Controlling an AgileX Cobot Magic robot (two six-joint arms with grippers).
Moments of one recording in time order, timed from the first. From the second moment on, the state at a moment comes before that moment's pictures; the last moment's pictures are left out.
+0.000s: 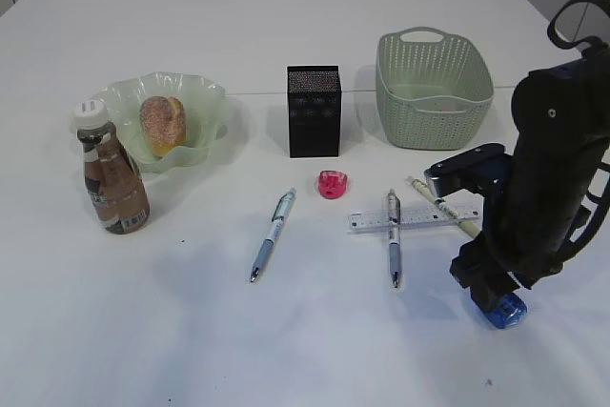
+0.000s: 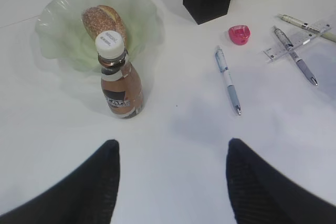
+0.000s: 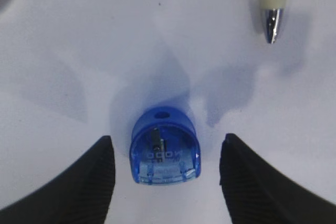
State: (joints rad) left arm -0.32 0.78 -0.81 -0.09 0.75 0.07; right arm 0.27 1.85 -1.04 -0.06 0.84 -0.09
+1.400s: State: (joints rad) left arm -0.32 0.78 -0.81 -0.09 0.75 0.06; right arm 0.27 1.90 -1.04 -0.06 0.83 -0.09
